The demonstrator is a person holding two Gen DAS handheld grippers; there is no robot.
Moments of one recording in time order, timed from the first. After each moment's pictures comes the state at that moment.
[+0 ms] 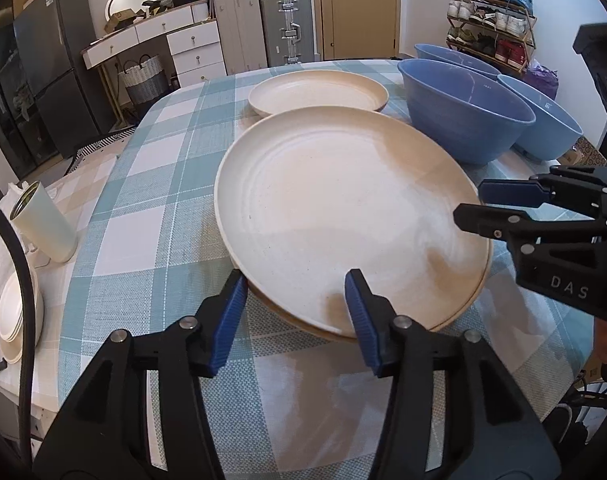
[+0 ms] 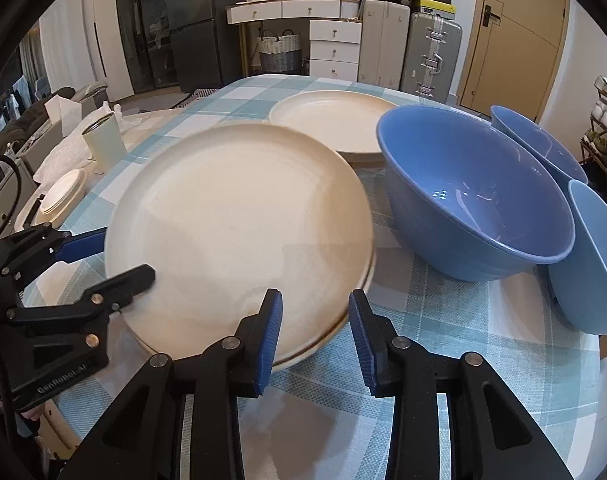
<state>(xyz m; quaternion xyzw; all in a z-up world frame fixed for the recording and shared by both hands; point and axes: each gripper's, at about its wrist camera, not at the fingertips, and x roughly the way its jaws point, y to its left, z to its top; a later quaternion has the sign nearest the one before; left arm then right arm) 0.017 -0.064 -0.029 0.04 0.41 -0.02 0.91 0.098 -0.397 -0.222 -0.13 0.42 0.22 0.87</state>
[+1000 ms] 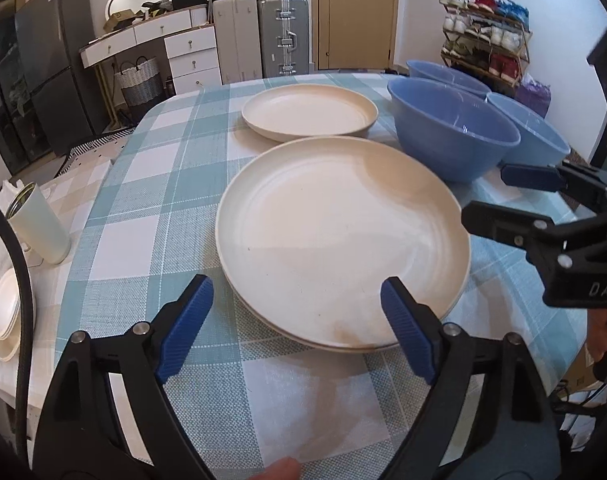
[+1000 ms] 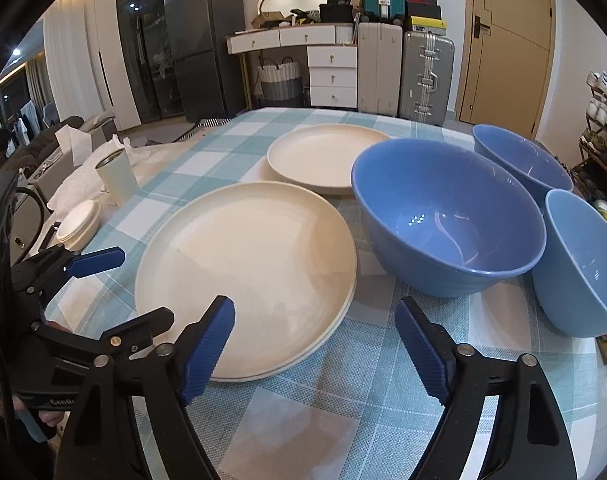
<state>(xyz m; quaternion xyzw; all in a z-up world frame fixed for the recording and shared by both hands) 0.012 -0.061 -0.014 0.01 0.40 -0.04 0.92 0.089 -0.425 -0.193 -0.09 0.37 0.24 0.89</state>
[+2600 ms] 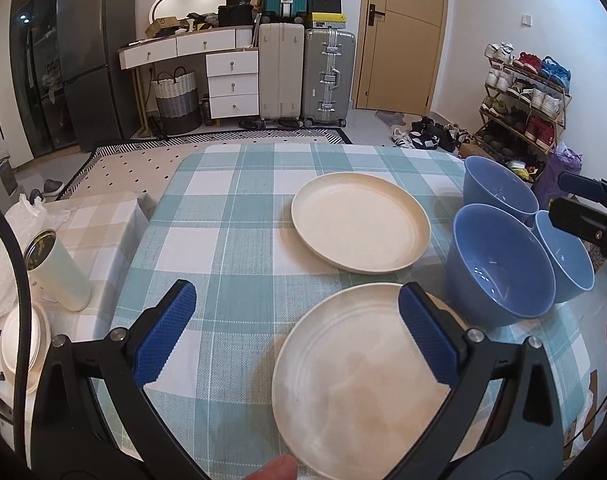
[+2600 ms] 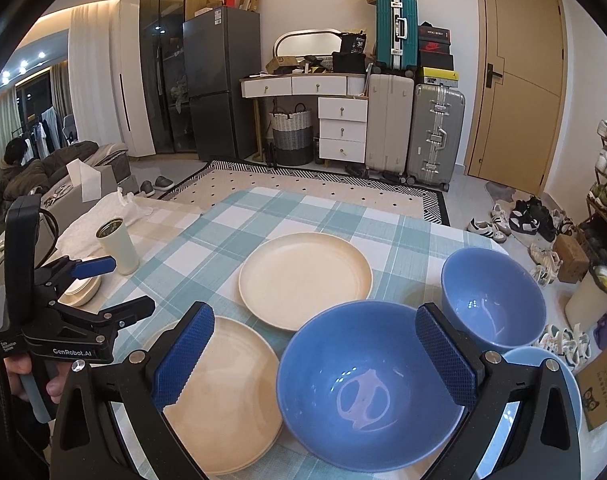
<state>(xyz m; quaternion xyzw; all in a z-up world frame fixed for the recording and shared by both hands) 0.107 -0.028 0.078 -0.04 0.35 0.03 0.93 0.184 -0.443 -0.082 -0.09 0.30 0.27 0.91</state>
